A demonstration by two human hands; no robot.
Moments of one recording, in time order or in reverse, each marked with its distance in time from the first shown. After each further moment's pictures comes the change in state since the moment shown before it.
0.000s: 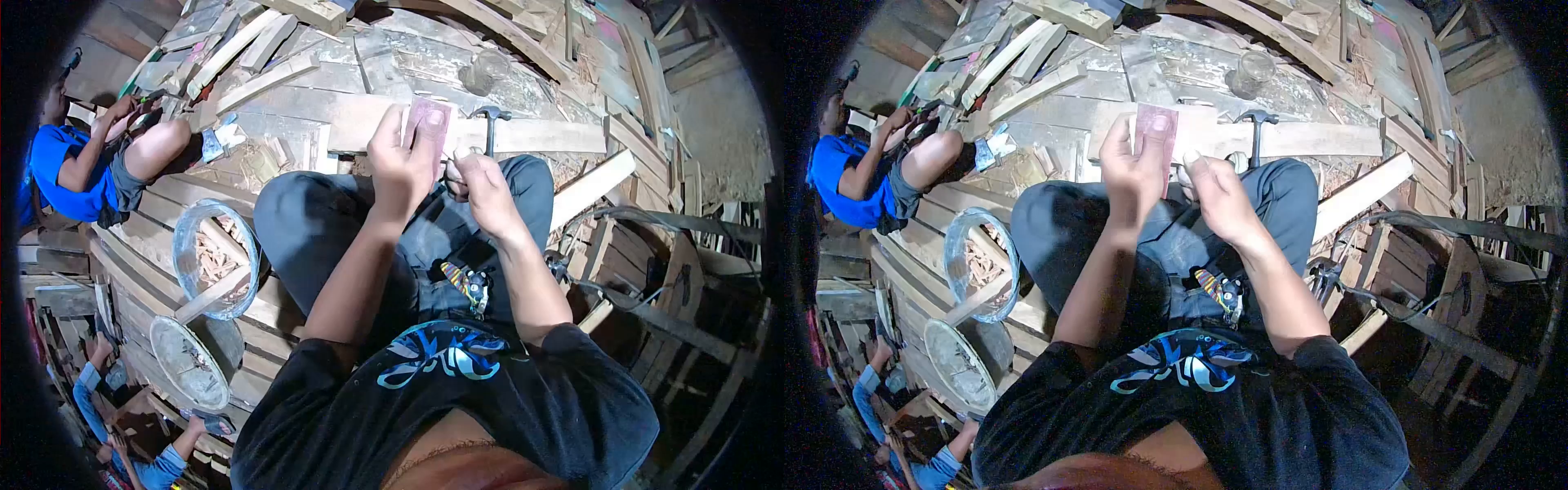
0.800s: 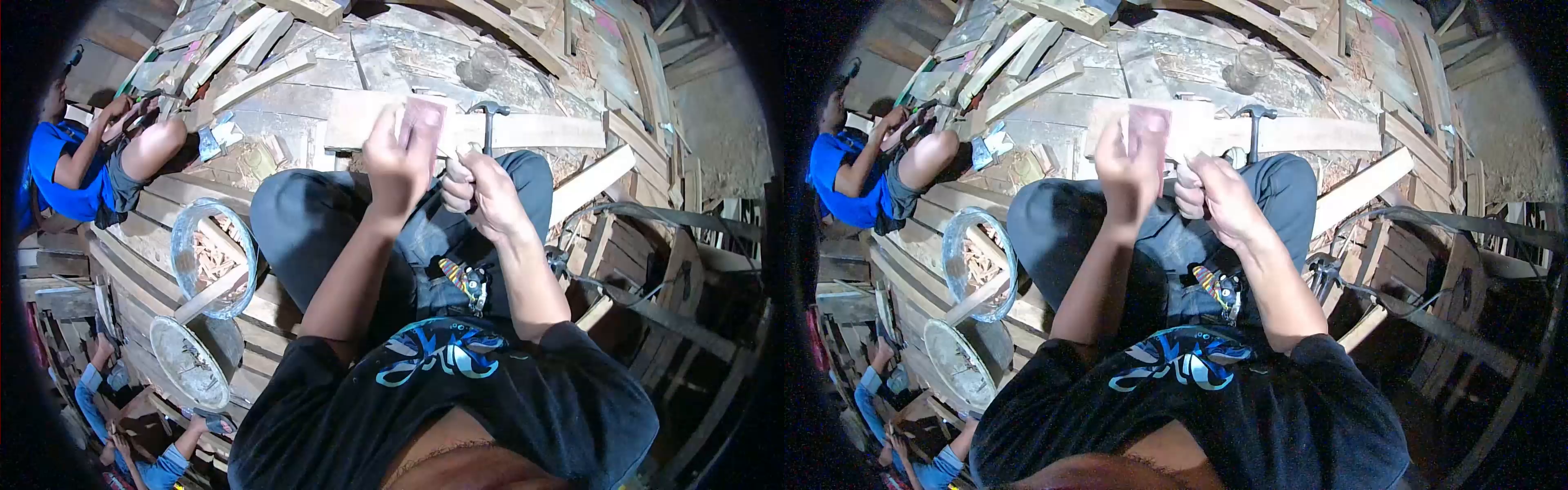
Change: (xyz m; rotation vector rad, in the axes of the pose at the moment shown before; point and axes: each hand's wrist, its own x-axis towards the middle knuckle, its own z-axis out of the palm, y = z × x) left_hand -0.008 0.006 0.003 0.166 0.001 0.026; right_hand -0.007 -0.017 0.003 0.465 -0.054 0.262
